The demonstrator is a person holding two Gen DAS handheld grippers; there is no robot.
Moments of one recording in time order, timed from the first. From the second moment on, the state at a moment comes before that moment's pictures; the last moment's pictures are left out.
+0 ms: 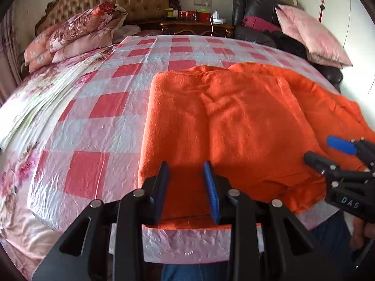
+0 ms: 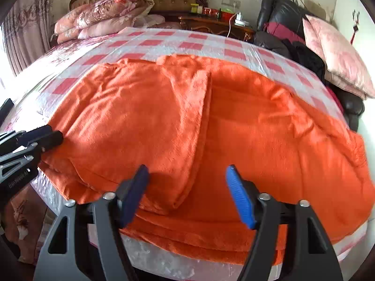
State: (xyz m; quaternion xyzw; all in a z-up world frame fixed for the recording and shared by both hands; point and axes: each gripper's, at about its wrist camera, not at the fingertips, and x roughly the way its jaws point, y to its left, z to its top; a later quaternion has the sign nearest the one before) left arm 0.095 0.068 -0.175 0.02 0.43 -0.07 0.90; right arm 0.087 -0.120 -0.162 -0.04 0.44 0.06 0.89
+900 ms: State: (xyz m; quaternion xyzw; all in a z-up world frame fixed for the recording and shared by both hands) left arm 0.070 0.195 -0.220 -0.53 0.46 -0.16 0.70; right arm 0.089 -0.132 -0.167 -0.02 0.44 0.06 0.89
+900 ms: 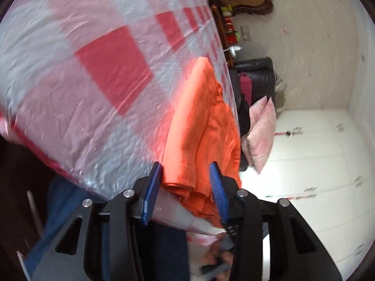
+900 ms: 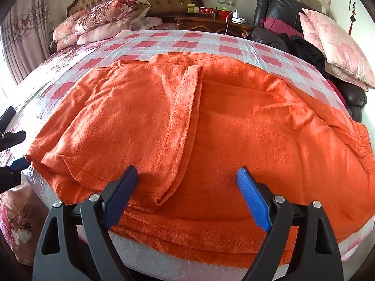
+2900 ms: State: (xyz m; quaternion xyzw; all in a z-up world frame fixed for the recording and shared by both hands) left arm 0.059 0.130 -0.158 -0.27 0.41 -0.08 0.87; right arm 0.212 0.046 -0.087 -0.07 0.55 0.22 0.80
